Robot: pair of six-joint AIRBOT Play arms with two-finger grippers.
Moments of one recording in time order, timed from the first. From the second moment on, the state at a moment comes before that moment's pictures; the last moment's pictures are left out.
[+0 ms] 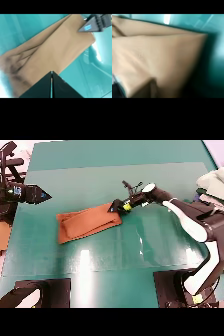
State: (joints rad) left arm -0.03 -1.03 1.31 1.04 -1.31 -1.33; right arm 0.33 -1.87 1.36 -0.54 1.07 1.23
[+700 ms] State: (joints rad) left arm -0.03 -1.03 1.31 1.02 -1.43 -1.40; right arm 0.39 -1.57 1.68 -0.71 0.99 1.52
